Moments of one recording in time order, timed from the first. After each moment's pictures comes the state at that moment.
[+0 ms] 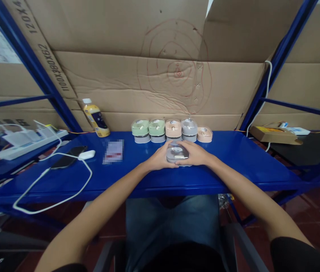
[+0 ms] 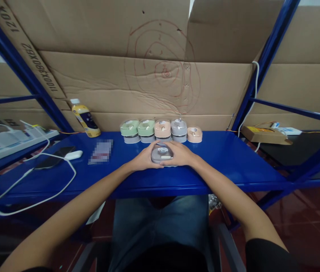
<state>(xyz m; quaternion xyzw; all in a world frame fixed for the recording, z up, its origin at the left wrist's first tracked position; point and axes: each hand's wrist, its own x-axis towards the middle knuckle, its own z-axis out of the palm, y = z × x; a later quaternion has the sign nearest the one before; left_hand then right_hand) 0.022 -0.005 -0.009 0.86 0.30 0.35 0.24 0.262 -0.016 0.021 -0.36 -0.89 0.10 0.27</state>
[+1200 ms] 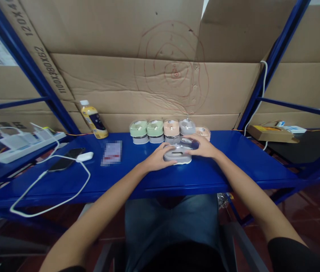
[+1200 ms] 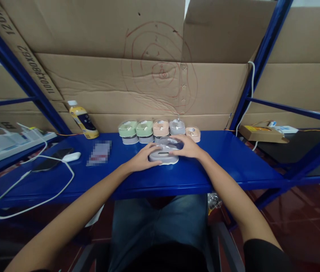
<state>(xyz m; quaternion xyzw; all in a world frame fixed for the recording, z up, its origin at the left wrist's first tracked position) 0.018 -0.011 -0.002 0.89 0.32 0.31 0.14 0.302 0.000 0.032 -0.35 -0.85 0.15 0.37</state>
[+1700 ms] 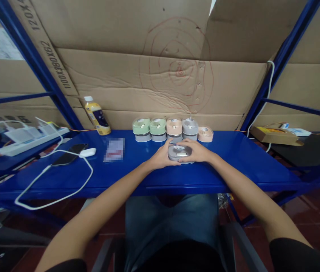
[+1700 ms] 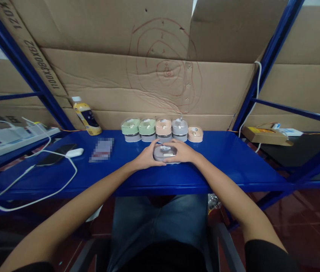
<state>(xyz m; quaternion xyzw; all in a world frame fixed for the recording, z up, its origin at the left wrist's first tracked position) 0.027 -0.001 -0.019 0.83 0.37 0.35 0.23 0.273 0.001 0.013 -0.33 -0.90 0.12 0.26</state>
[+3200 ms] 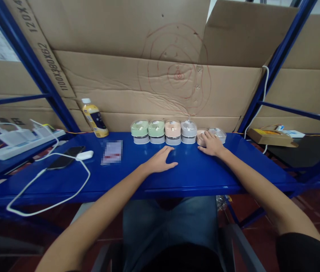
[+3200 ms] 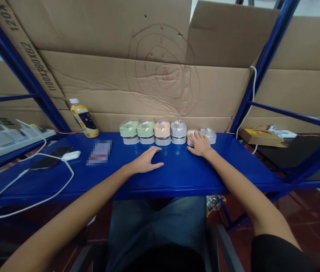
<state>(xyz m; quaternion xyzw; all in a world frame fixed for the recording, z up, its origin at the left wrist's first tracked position) 0.024 -0.014 -0.007 0.87 0.40 0.23 0.15 0.354 0.038 0.009 -0.58 -0.79 -0.17 0.09</state>
